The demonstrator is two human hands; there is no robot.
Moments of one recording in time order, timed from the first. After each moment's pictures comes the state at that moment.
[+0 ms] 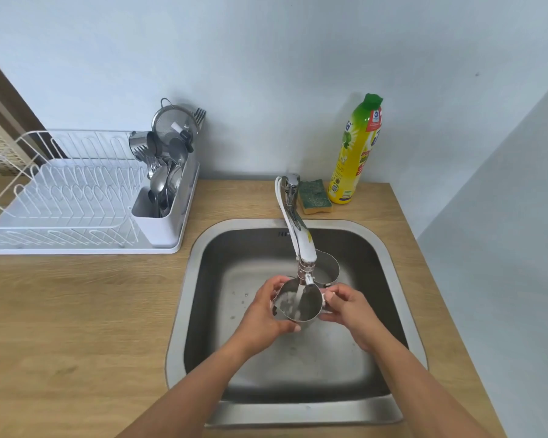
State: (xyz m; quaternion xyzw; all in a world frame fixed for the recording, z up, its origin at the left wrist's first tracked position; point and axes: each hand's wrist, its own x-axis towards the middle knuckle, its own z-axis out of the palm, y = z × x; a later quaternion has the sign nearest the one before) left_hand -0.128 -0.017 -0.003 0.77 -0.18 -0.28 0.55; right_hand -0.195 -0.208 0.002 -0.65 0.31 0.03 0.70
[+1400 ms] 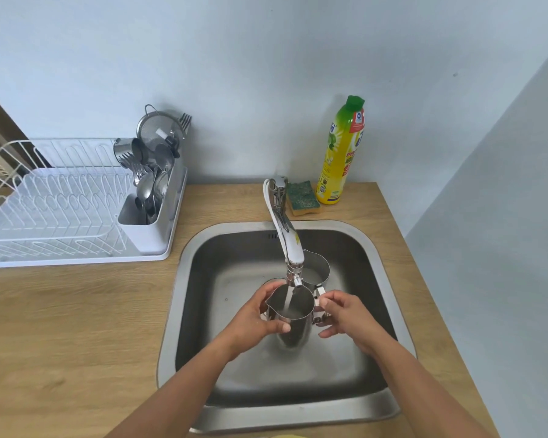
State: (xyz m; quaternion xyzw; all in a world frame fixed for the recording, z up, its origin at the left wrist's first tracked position) left_hand -0.120 -0.016 -0.003 0.73 -0.16 -0.38 0.54; right_hand -0.210 -0.218 0.003 -0.68 0.31 0.09 0.65
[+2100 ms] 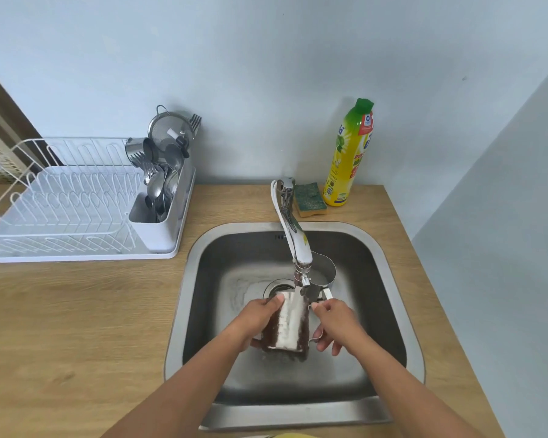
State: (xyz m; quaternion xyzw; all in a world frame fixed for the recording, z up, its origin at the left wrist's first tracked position) left_hand -0.108 -0.024 -0.009 0.74 0.05 -0.47 0.48; right_hand -0.196 -0.189 0.001 -0.77 0.38 0.17 0.49
